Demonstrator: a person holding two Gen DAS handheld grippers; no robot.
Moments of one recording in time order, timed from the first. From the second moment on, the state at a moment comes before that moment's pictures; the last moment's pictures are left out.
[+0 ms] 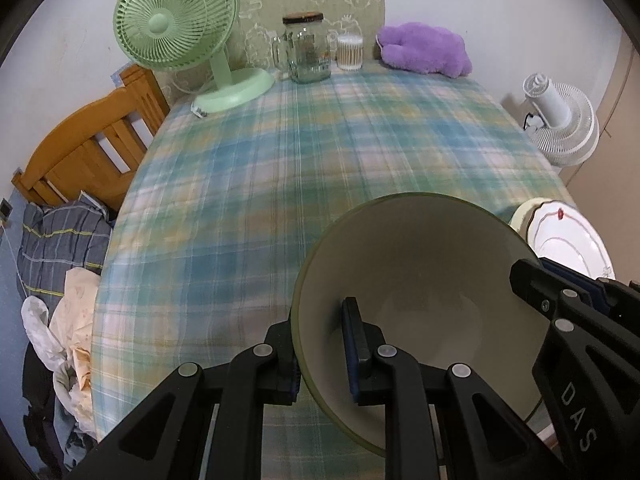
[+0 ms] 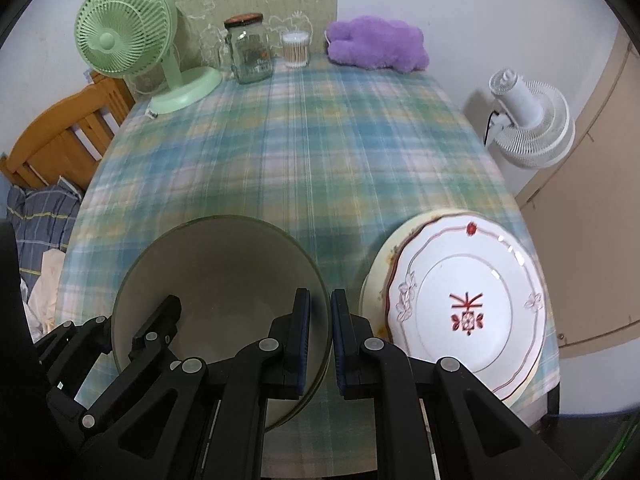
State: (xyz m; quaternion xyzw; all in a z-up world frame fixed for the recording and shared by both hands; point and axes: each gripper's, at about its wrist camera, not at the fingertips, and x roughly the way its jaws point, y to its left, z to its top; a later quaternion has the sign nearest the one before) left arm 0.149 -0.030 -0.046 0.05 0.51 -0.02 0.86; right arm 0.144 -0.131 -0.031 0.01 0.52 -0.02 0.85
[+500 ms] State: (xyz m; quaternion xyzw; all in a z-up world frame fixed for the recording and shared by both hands) left arm 0.145 -0.028 -0.051 0.05 0.49 -0.03 0.87; right arm 0.138 -0.128 -0.039 0.01 0.52 -0.03 0.85
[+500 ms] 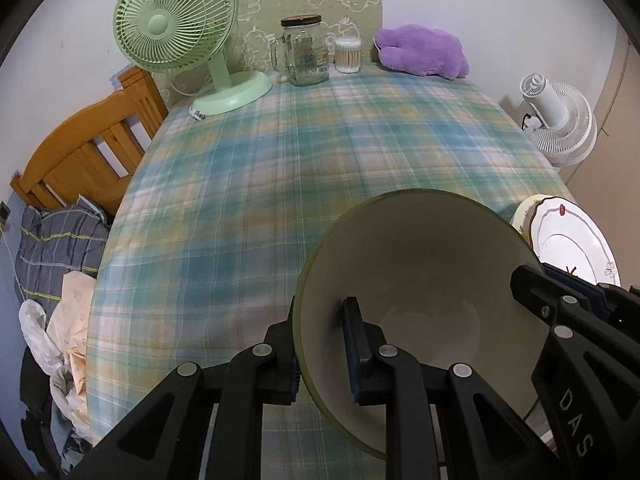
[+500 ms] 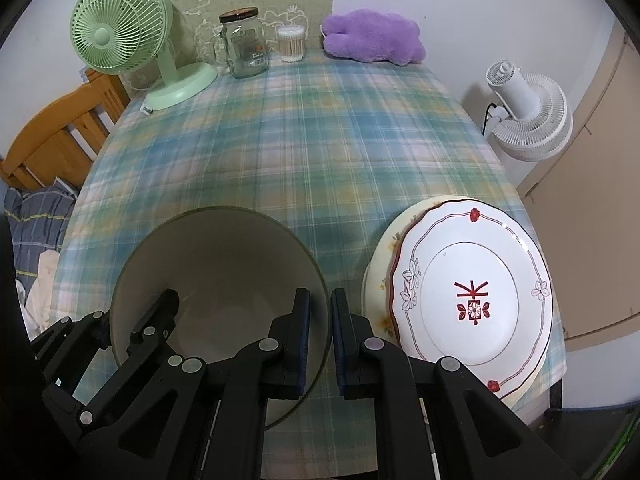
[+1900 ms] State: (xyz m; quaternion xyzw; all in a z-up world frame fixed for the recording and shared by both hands) left arm 0.160 -0.030 -0.065 0.00 0.56 -0.03 0.83; right arm 0.178 -0.150 -0.084 0.07 0.58 0.10 0.80
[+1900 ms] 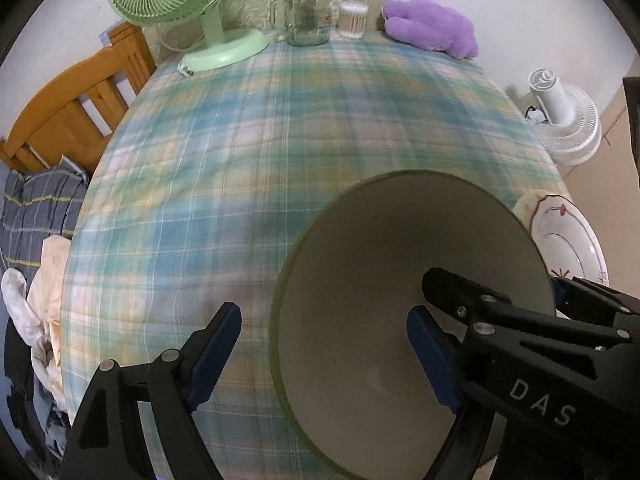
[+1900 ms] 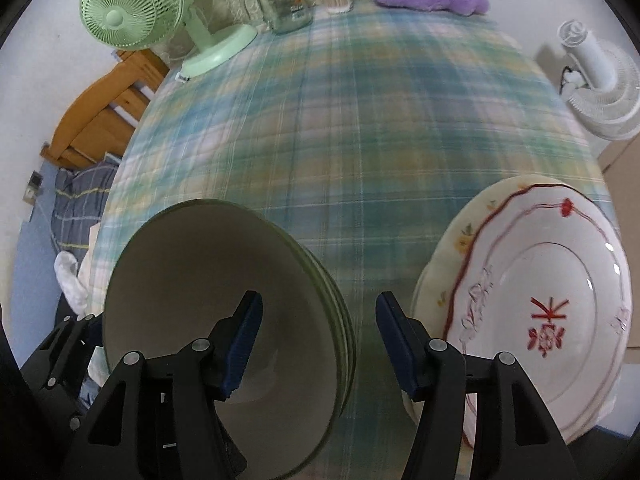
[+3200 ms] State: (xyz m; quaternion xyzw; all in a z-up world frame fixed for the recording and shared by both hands) left arm 0.171 -0.018 -0.088 -0.08 0.57 -0.19 0.79; right arm 0.178 -0.132 -0.086 0.06 0.59 0.07 0.80
